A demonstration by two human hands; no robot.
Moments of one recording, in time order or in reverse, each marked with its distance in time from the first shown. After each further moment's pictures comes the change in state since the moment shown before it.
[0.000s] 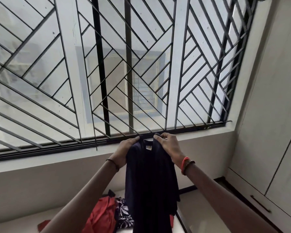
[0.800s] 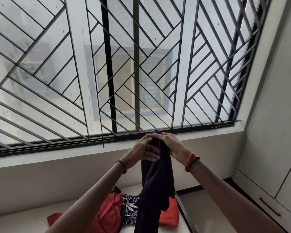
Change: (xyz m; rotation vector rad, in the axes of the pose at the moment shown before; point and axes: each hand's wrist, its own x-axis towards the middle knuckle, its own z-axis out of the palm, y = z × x) left_hand -0.020 -0.003 0.015 0.274 -0.221 0.083; right_hand -0.014 -0.026 0.009 0.417 -0.378 0.160
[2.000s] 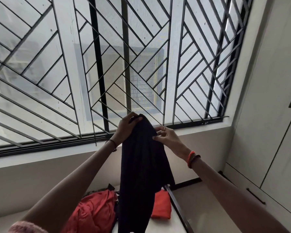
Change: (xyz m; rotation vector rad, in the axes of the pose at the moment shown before) left_hand 0.034 0.031 -0.016 0.501 0.324 0.468; right_hand -0.040 0.001 -0.041 -0.224 -0.057 -0.275
